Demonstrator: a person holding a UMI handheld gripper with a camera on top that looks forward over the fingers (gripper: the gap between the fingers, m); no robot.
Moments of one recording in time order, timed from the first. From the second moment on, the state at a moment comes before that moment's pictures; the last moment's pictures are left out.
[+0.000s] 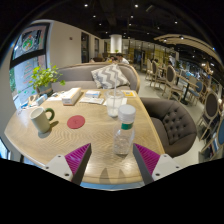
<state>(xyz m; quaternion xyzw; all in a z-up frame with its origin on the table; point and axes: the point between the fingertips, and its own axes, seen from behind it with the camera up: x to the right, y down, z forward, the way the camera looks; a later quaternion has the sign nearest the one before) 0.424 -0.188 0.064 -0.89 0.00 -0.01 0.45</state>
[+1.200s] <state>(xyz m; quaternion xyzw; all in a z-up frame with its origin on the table) 0.453 -0.078 0.130 -0.84 -0.03 -0.19 0.50</state>
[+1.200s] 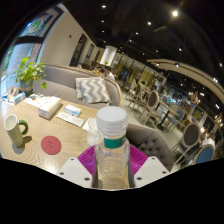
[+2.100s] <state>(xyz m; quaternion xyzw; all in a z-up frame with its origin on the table) 0.195 -0.018 0.157 -0.48 -0.57 -0.62 0.24</state>
